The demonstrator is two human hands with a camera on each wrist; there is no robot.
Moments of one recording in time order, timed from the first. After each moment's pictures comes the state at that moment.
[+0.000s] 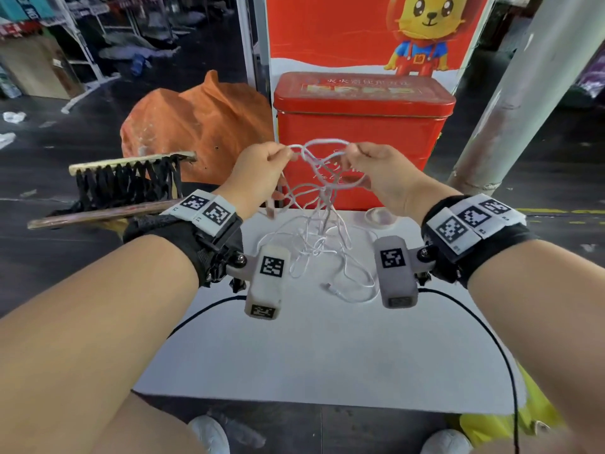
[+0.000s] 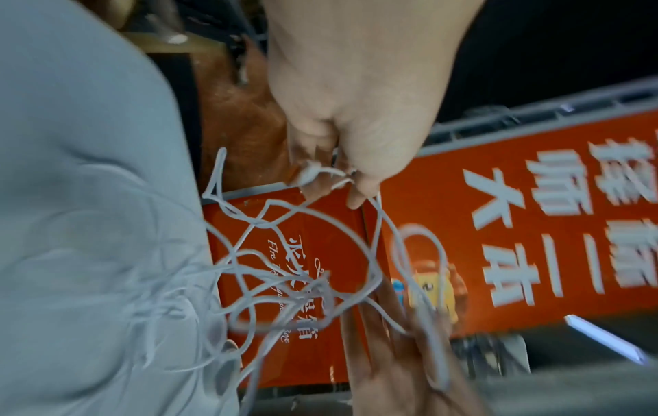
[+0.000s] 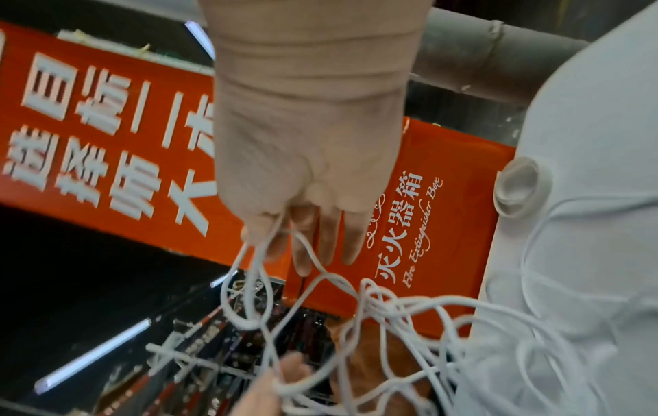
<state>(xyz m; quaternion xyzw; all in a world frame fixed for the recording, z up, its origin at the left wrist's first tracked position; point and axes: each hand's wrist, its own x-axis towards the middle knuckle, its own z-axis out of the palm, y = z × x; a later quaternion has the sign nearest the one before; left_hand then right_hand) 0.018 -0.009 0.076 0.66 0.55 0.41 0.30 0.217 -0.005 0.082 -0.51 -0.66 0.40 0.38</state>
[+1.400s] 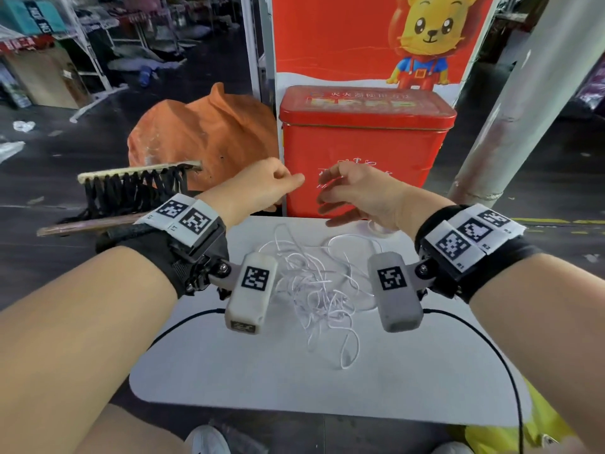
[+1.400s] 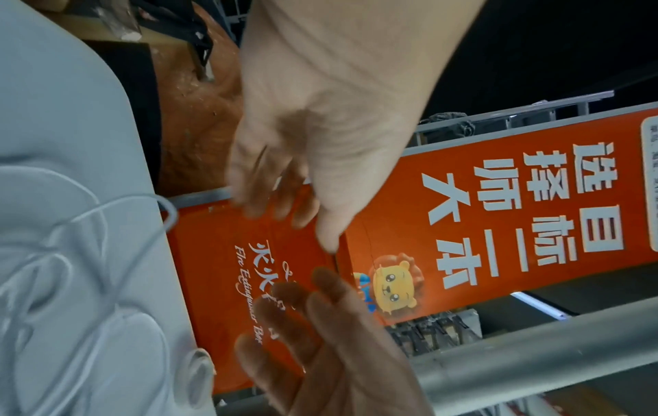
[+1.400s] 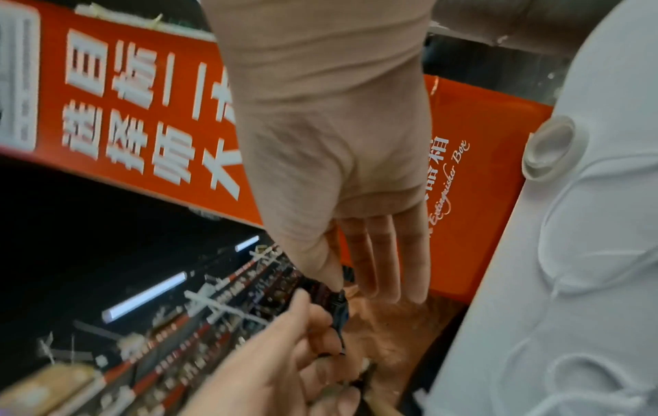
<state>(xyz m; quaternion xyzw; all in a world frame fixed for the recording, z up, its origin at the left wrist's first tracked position) 0.009 -0.018 0.093 0.67 0.61 0.27 0.33 0.192 -0.015 0.088 -0.48 -0.61 0.55 0.31</state>
